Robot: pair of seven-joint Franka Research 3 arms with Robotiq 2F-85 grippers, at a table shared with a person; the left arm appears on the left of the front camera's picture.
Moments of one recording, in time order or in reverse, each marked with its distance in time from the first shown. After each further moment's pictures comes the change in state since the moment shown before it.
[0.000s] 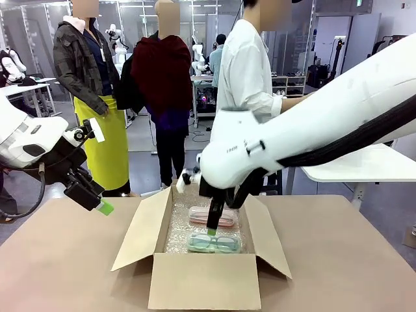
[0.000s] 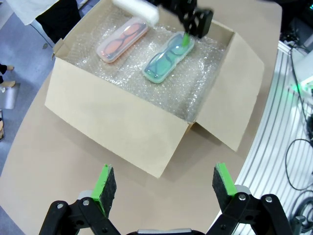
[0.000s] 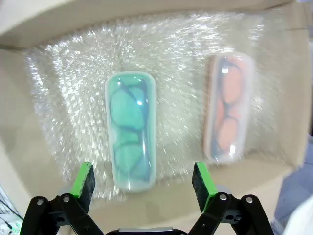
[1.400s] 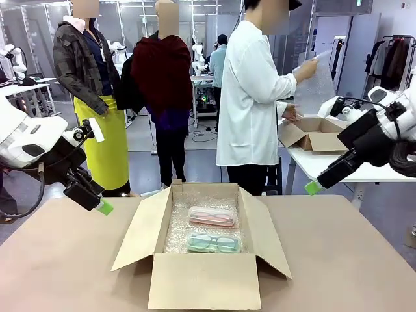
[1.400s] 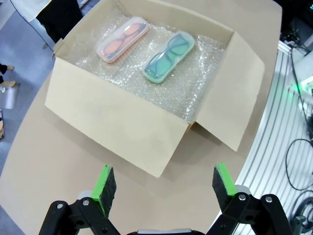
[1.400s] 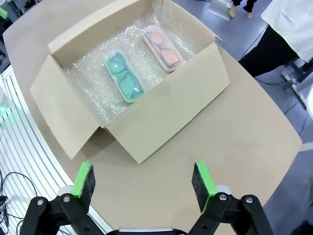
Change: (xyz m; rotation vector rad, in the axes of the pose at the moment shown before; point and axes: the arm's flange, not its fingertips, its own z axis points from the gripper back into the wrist) left arm 0.000 0.000 0.000 0.001 0.001 0.000; right arm -0.268 0.068 0.182 -0.067 -0.476 -0.492
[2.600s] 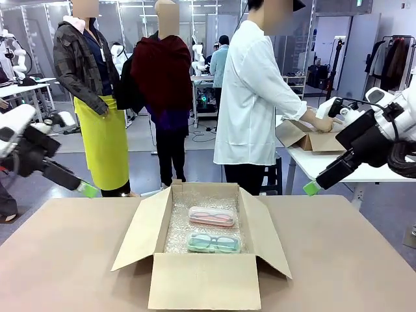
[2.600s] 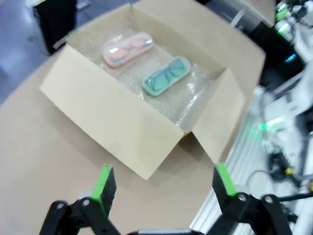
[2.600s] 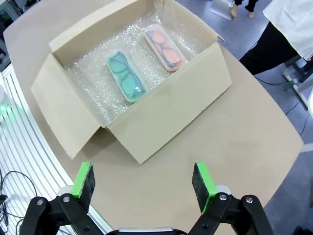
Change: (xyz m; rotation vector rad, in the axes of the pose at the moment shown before) left arm -0.055 0.076 0.026 -0.191 -0.177 0.294; right arm 0.001 0.002 -0.002 0.004 0.004 0.011
